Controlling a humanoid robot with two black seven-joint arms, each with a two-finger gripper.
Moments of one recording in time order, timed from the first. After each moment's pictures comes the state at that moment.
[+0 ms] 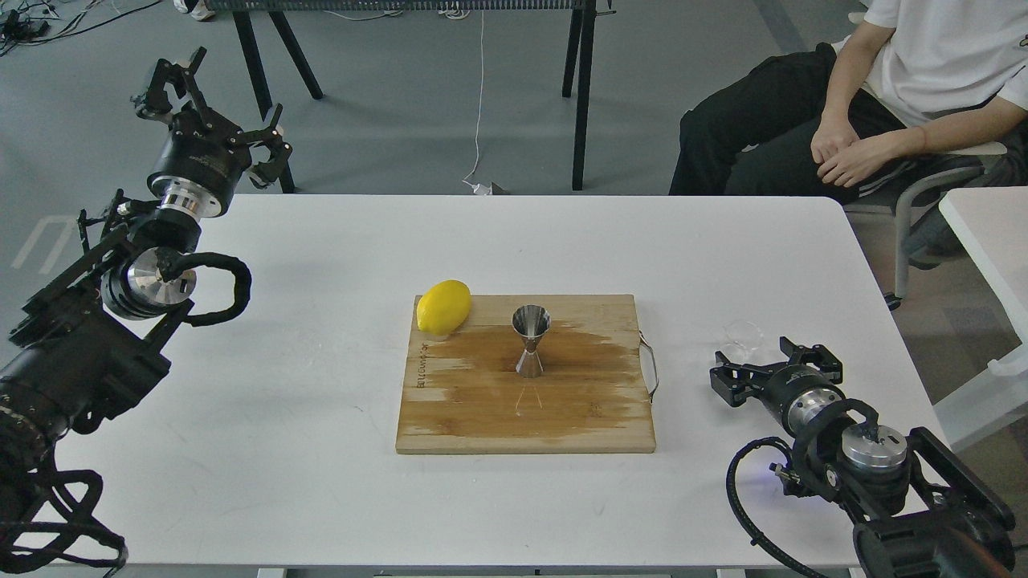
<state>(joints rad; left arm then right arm) -0.77 0.33 -0.86 -0.65 -0.02 -0.34 -0.37 0.21 -0.17 1.21 0.96 0.40 -0.13 -0.01</state>
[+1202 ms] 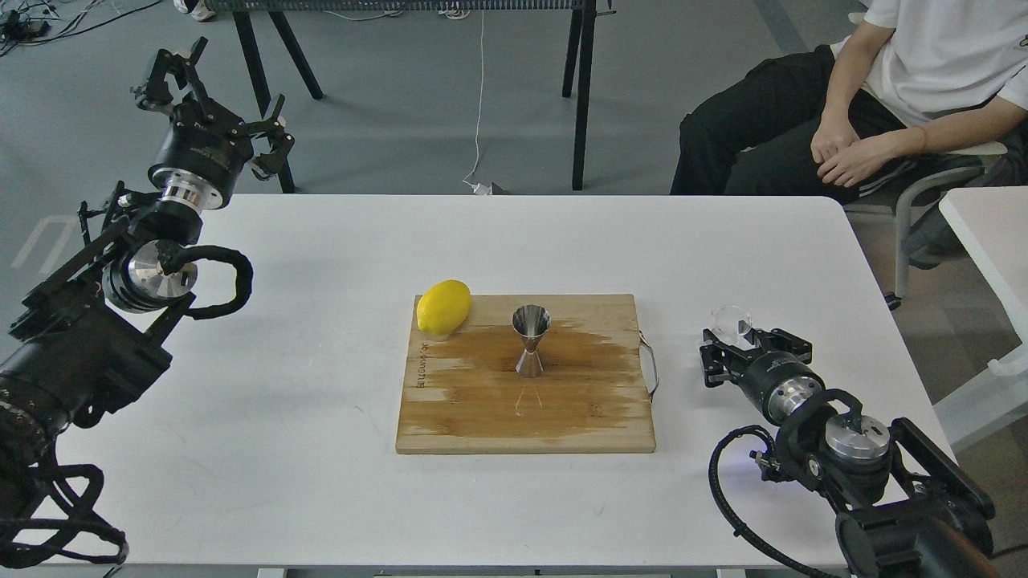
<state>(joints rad) -0.79 0.33 -0.86 -0.66 -0.02 -0.33 -0.37 0.22 -0.16 1.20 1.05 0.40 -0.09 -0.04</state>
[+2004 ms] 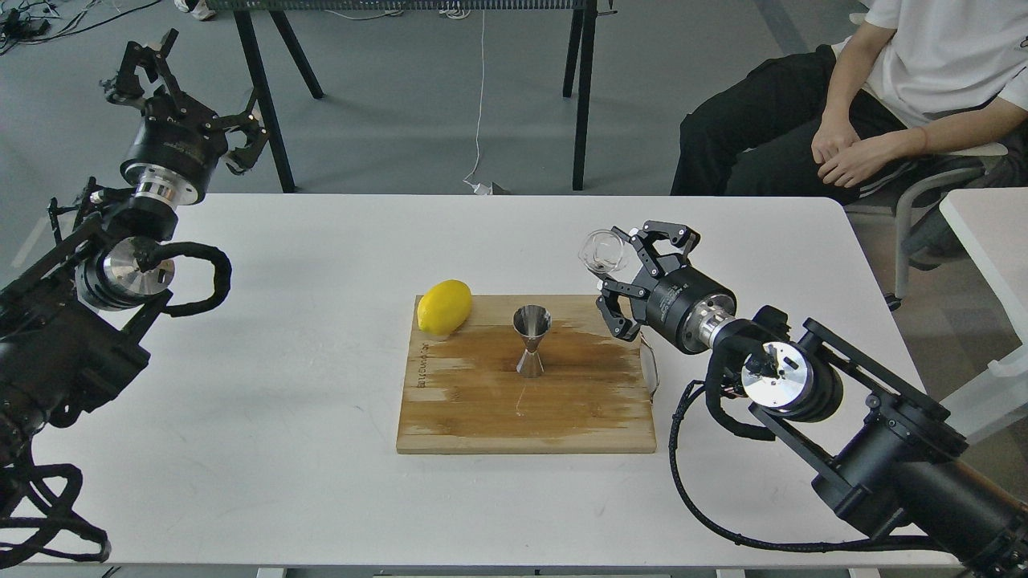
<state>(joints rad) -0.78 0.38 -0.86 -0.66 -0.02 -0.33 -0.38 0.49 -0.26 0.77 1.40 -0.08 -0.28 -0.04</state>
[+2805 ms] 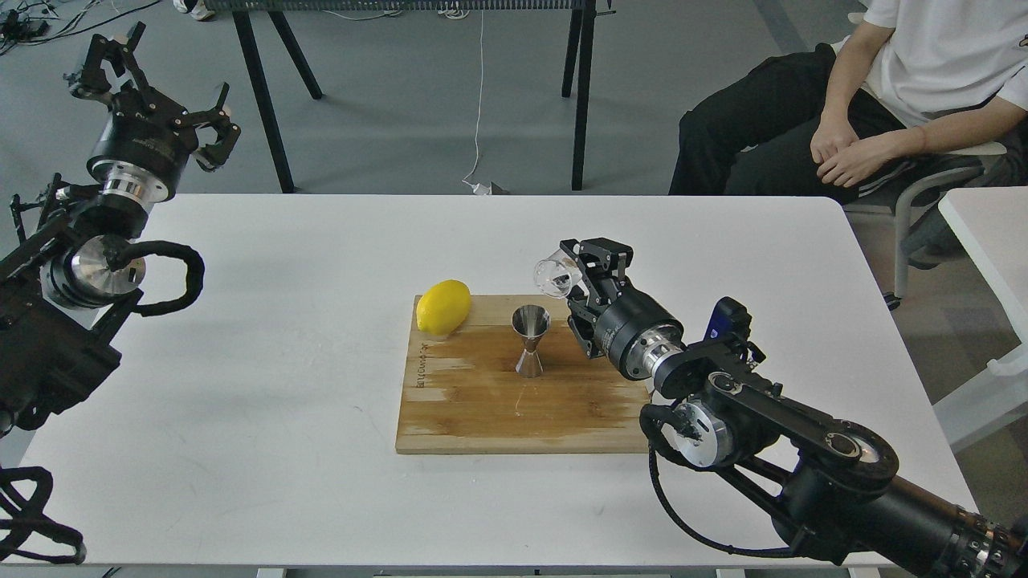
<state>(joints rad) -0.78 0.43 -0.85 -0.67 -0.02 -0.33 -0.38 0.50 -0.18 0.59 1.41 -0.53 -0.41 0.03</state>
